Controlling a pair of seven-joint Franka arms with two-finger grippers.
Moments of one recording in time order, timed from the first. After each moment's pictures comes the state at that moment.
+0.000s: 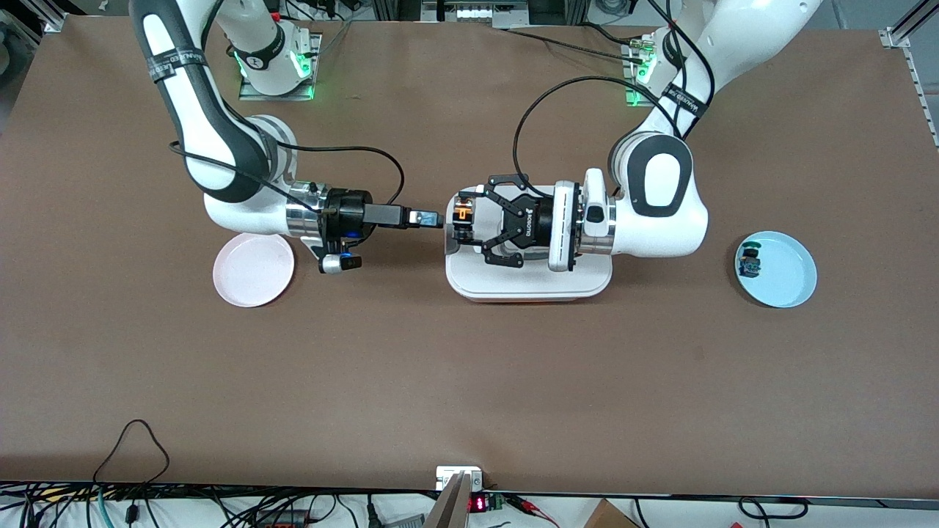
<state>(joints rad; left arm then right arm) -0.09 0.49 -0.43 -1.70 -1.58 2.06 1.70 0.45 0.36 -0.01 -1.87 1.87 1.96 -0.36</state>
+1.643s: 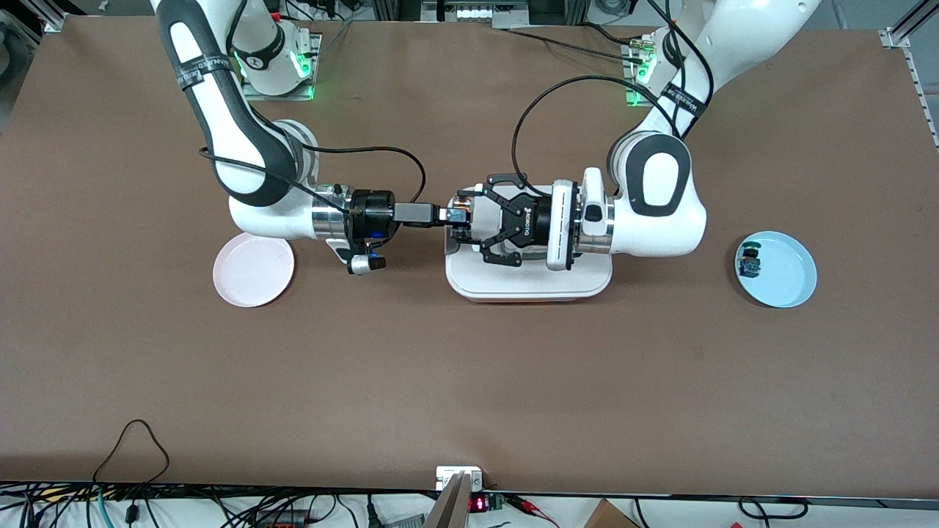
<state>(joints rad) -0.09 0.49 -0.43 -1.70 -1.58 2.06 1.70 0.48 0.42 -0.01 -1.80 1.88 1.96 -0.36</state>
